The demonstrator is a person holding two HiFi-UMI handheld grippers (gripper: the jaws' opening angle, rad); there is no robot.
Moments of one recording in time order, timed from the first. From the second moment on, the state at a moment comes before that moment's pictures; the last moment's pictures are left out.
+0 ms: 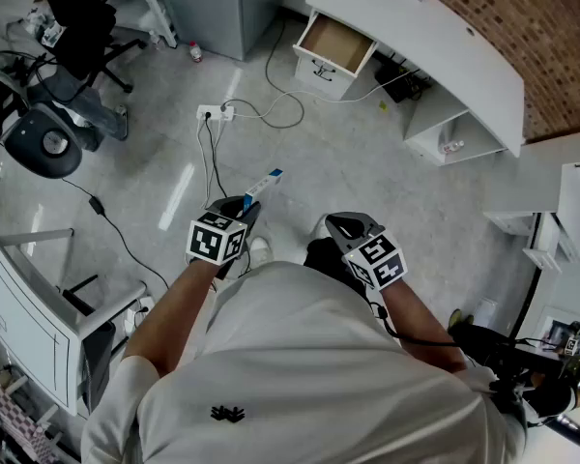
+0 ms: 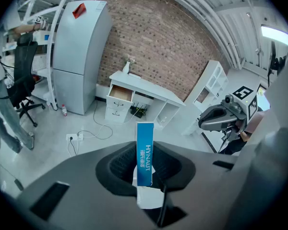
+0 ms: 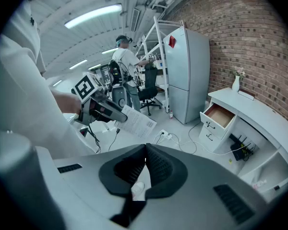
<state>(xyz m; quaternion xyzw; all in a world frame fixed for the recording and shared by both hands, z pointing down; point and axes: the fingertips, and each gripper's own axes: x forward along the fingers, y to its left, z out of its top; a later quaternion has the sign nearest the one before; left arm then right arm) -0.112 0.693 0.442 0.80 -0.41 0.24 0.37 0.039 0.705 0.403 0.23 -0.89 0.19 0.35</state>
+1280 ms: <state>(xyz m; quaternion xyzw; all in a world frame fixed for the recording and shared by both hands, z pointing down) 0.038 0.225 0.466 0.75 -0.48 0.21 0.41 0.198 0.300 0.460 0.22 -0.89 0.22 0.34</state>
